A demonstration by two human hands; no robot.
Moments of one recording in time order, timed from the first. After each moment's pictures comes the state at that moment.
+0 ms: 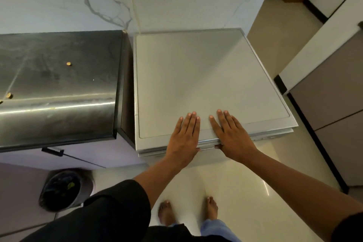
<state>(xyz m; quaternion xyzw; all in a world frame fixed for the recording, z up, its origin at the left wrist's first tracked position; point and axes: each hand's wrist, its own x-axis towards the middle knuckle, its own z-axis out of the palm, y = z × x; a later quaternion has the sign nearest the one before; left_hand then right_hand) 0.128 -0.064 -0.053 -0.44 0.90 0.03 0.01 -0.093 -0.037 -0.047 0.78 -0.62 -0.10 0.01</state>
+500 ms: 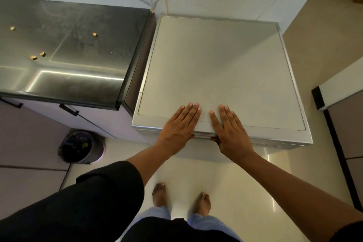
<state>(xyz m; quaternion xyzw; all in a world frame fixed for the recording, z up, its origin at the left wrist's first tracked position) 0.119 -0.058 -0.065 -0.48 0.88 -0.01 0.01 -0.123 -0.049 -0.072 0.85 -0.53 0.00 0.01</state>
